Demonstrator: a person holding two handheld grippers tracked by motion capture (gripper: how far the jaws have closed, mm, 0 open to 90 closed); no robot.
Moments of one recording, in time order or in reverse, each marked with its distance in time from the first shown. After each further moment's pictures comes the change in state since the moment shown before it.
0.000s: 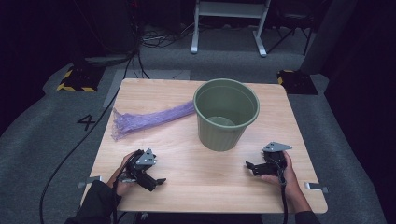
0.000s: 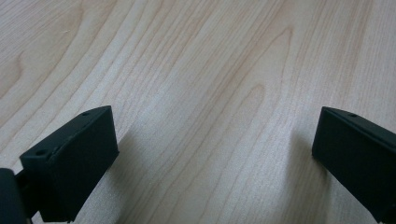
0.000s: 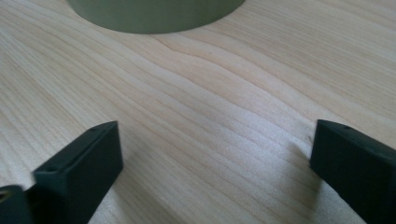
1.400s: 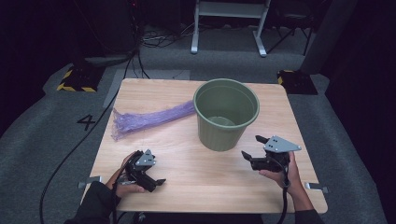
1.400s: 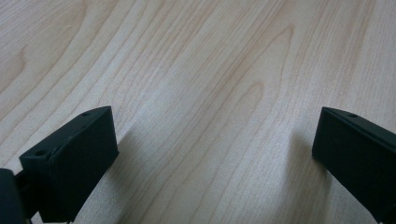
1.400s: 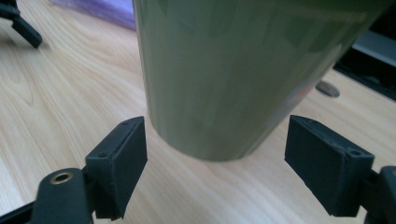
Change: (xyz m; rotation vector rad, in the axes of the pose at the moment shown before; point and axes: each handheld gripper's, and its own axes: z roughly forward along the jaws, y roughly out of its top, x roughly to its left) left arm -0.003 -0.002 -0.001 0.000 0.017 -0.020; right arm 0.042 0.060 -0.063 -0.278 0.015 -0.219
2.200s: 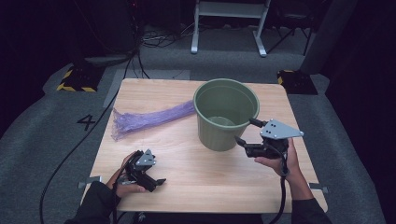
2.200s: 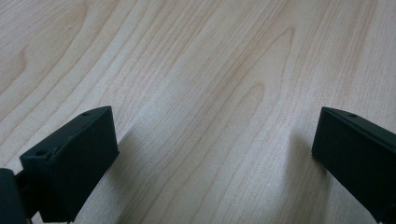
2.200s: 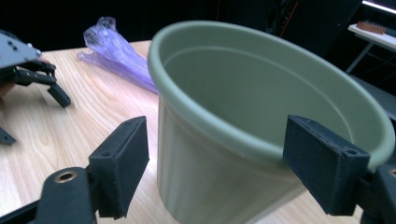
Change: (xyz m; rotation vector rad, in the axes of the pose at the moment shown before) left arm 0.000 0.000 0.000 0.000 0.002 -0.003; right arm 0.009 0.077 -0.014 -0.108 0.020 -0.078
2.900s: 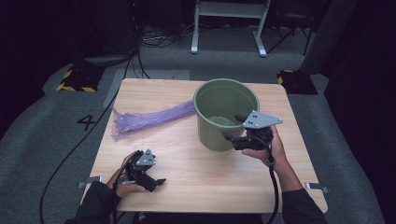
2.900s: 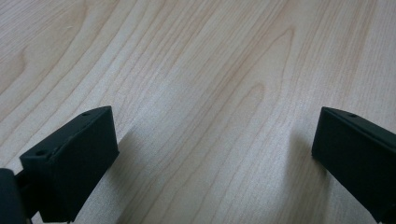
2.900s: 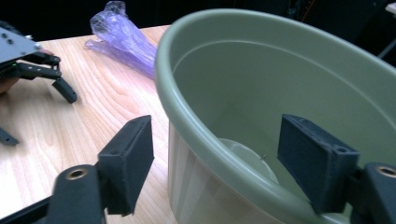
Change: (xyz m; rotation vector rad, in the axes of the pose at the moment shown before) left arm 0.000 0.000 0.000 -0.002 -0.002 0.004; right arm 0.001 0.015 0.041 0.082 0.069 -0.001
